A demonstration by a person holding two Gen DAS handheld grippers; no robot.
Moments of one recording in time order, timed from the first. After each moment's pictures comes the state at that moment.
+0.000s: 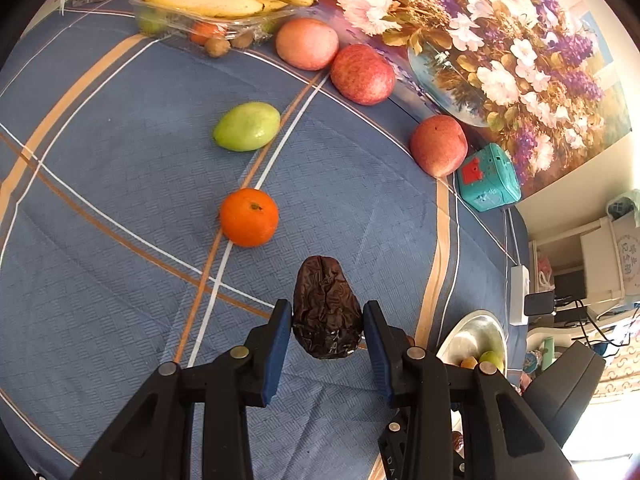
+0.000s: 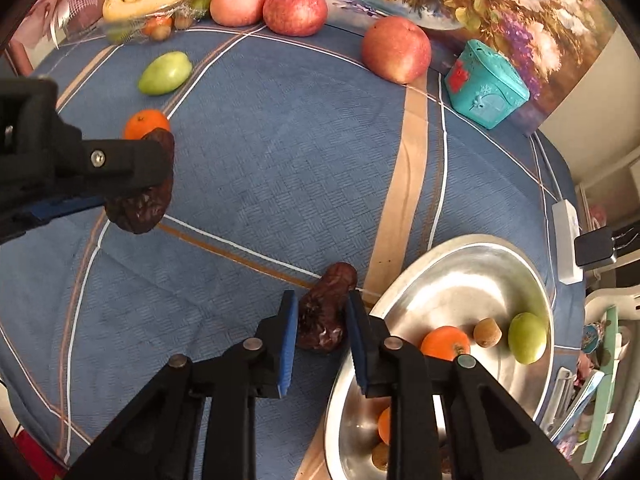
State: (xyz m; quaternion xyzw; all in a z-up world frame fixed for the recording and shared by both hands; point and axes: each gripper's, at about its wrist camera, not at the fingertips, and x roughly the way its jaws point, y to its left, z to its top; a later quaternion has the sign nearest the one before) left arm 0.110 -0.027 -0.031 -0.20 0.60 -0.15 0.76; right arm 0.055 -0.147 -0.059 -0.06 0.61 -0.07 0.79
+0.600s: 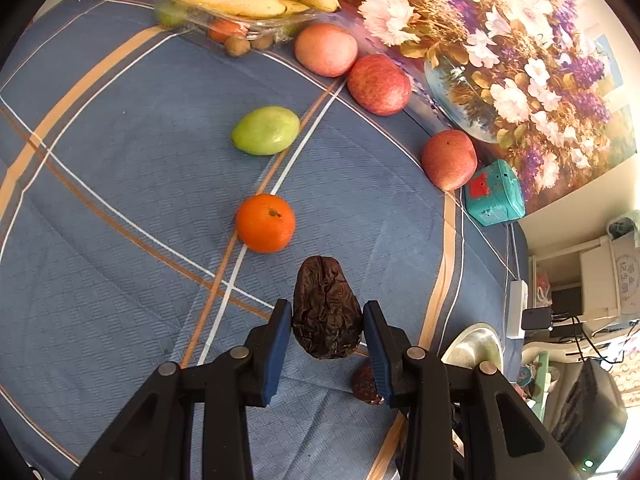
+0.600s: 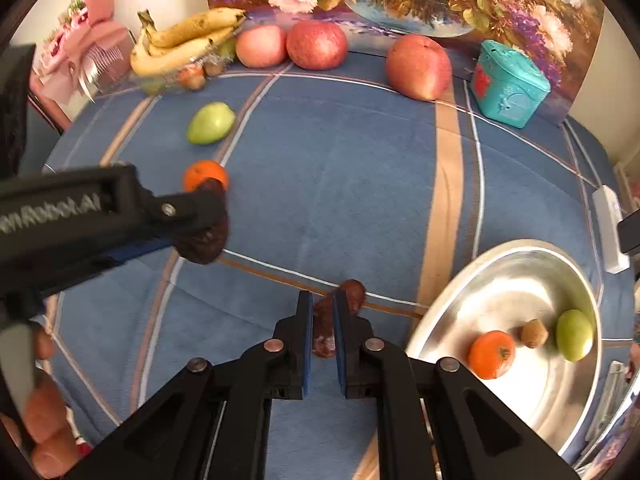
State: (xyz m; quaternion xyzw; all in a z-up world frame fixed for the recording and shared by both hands) left arm 0.110 -0.018 -0.033 -0.22 0.60 -0.13 0.76; right arm 0.055 -0.148 -0.042 0.05 0.58 0.00 0.81
